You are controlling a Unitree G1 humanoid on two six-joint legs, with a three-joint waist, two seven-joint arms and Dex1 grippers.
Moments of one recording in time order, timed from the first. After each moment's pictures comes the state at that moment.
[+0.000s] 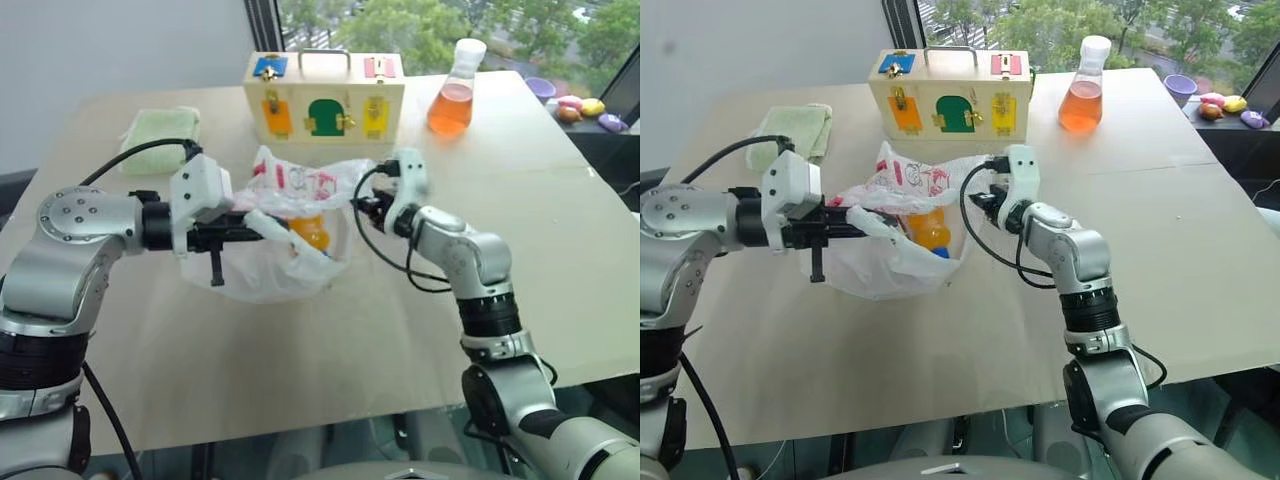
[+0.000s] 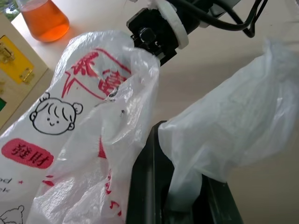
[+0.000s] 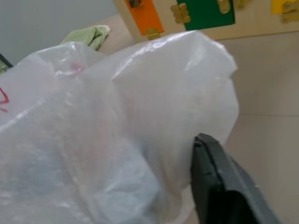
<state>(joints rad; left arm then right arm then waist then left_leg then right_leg) -0.43 0.95 0.14 -0.28 -0.53 0.47 -1.22 -0.74 0.00 -0.01 0.06 0.40 0.85 0.20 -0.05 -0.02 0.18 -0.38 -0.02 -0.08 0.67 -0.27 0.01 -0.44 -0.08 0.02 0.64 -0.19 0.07</state>
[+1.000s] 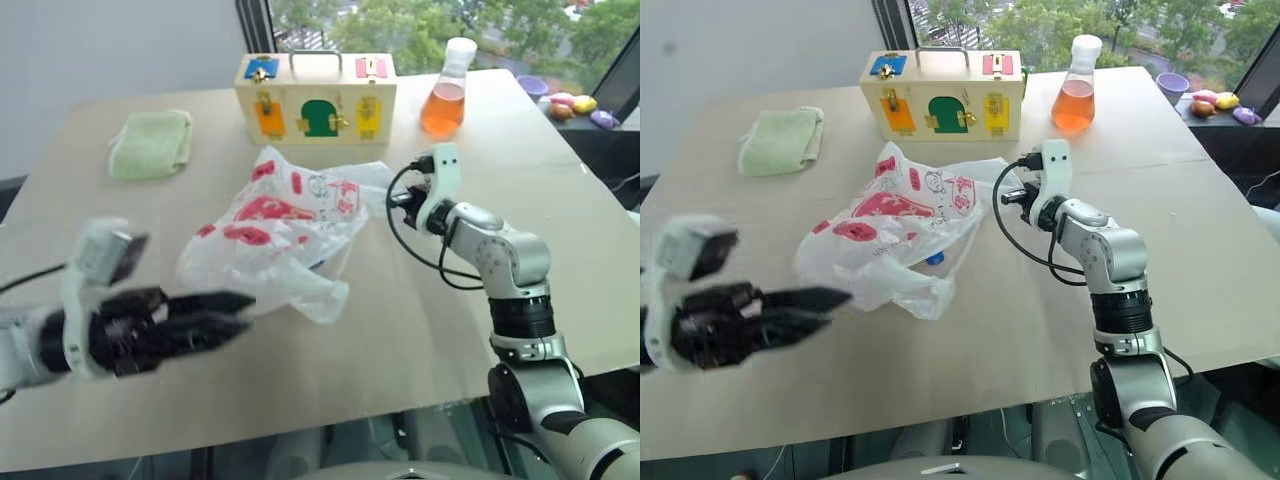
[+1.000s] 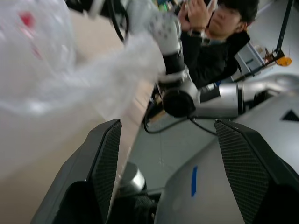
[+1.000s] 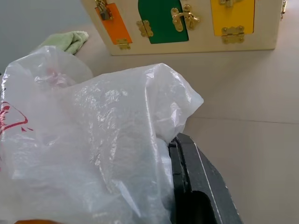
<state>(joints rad) 0.17 1.04 0.72 -0.53 -1.70 1.30 -0.79 -0.71 -0.13 -0.03 0.00 0.41 0.88 0.28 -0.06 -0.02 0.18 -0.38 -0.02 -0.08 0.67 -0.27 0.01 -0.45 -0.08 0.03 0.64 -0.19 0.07</state>
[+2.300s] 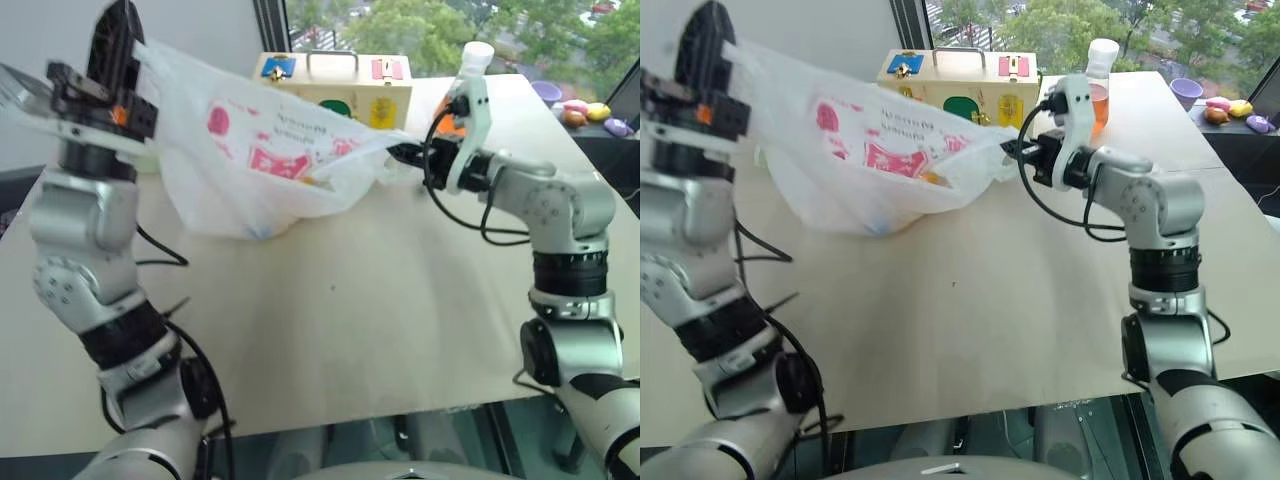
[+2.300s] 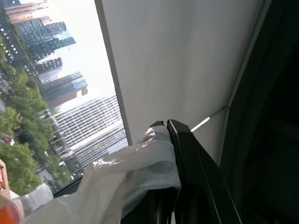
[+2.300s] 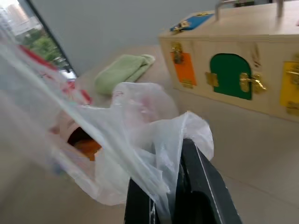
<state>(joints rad) -0.77 0.51 0.58 -0.06 -1.95 0.62 0.14 -0.99 -0.39 -0.08 0.10 0.59 1.02 0.61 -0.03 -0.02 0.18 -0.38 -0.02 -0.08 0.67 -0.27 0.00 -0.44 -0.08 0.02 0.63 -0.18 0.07</state>
